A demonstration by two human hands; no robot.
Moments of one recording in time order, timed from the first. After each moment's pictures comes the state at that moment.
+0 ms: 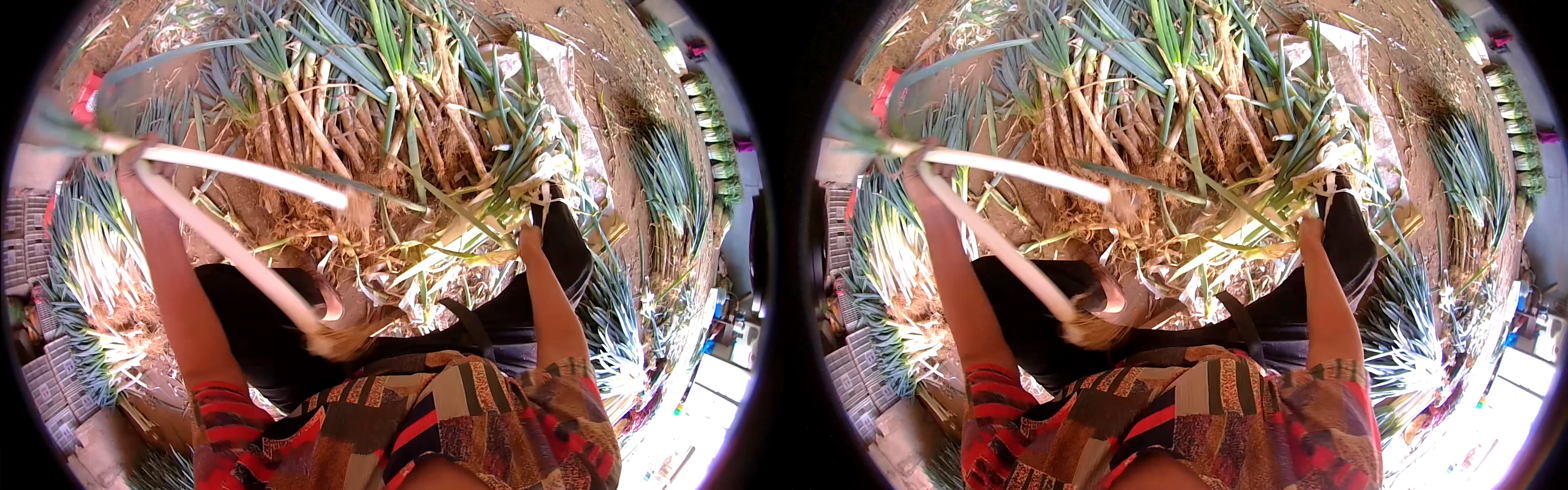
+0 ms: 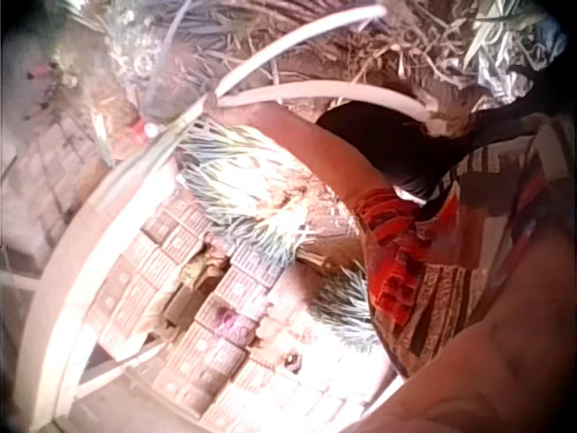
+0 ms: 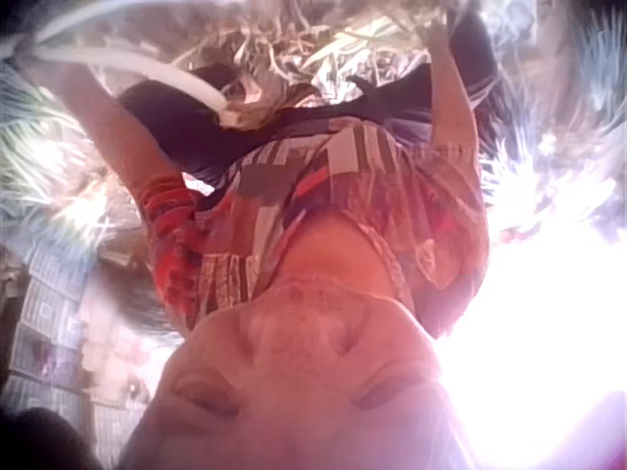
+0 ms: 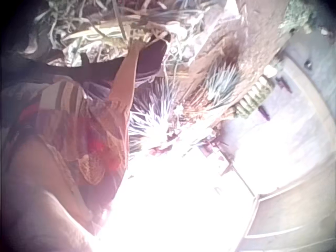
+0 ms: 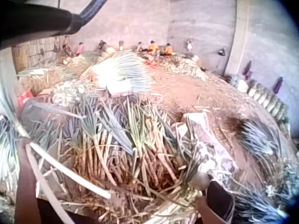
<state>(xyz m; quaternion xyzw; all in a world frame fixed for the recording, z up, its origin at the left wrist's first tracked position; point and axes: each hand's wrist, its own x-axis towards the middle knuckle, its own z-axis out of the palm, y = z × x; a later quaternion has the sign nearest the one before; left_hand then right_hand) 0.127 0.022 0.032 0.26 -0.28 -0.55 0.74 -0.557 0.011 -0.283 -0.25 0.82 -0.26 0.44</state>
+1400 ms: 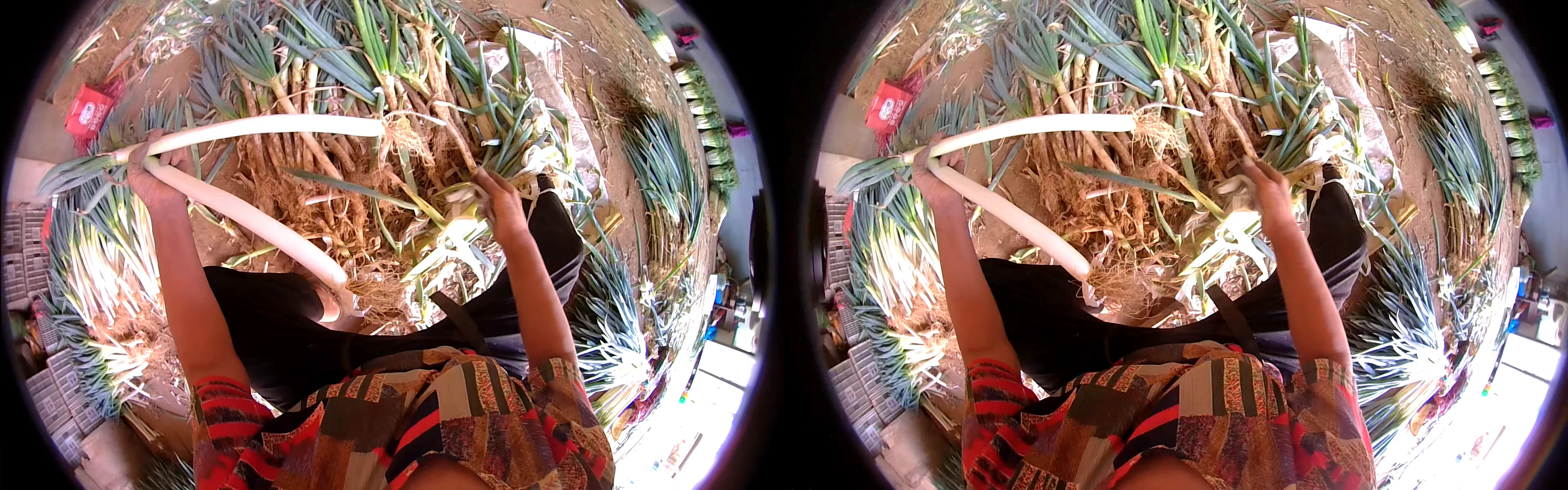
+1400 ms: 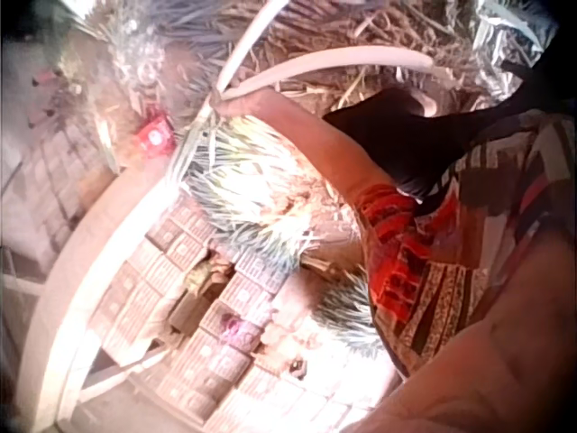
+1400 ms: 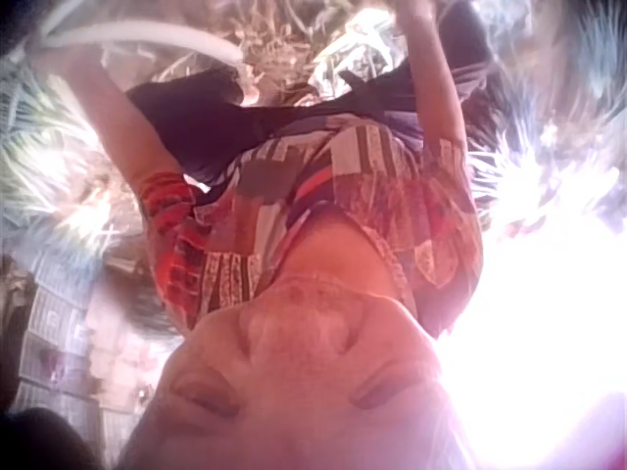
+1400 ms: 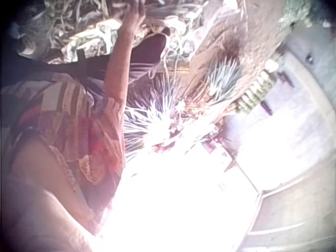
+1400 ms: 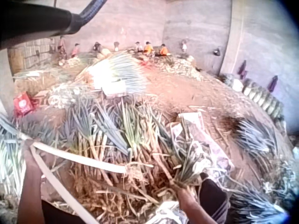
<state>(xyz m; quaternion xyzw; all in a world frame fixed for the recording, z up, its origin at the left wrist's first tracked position) 0.110 -0.005 0.009 0.16 -0.16 -0.61 0.76 -0.396 -0.002 -0.068 -0.33 0.64 -0.37 0.59</state>
